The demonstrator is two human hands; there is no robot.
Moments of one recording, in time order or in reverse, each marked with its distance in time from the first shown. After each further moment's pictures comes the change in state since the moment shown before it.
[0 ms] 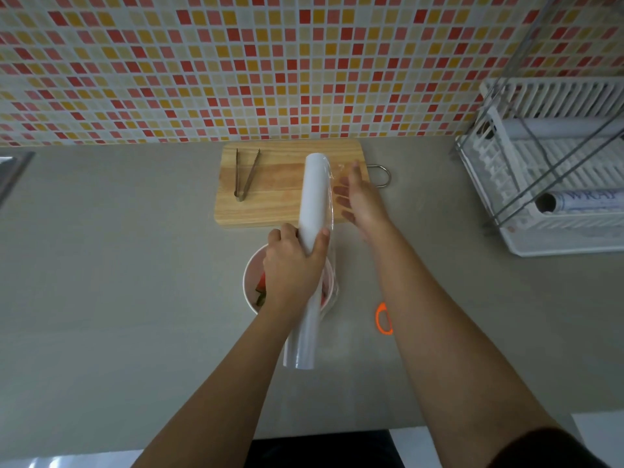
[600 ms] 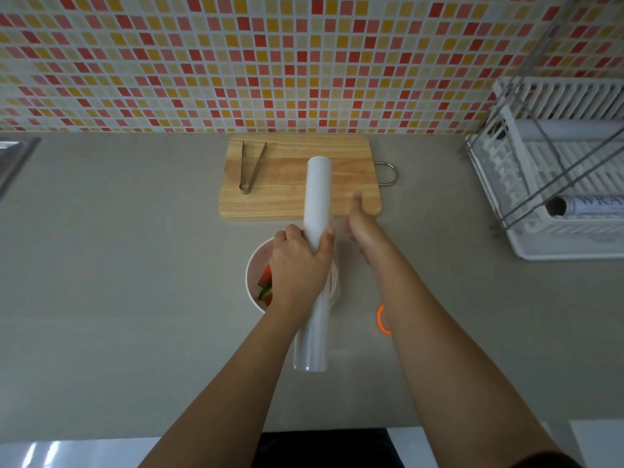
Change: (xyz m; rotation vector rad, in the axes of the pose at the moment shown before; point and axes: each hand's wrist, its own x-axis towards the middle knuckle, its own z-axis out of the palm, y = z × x) left_hand -0.004 0.000 0.006 -0.006 0.008 -0.061; right_hand -0.011 0.030 0.003 -0.305 -0.054 0.258
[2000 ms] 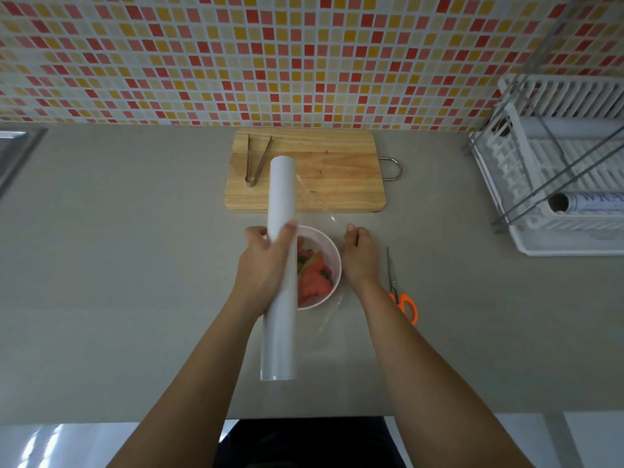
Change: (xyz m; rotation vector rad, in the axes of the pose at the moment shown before) left_hand 0.000 -0.028 -0.056 -0.389 -0.285 -0.384; right_hand -0.018 0.065 0.034 0.022 0.316 -0.388
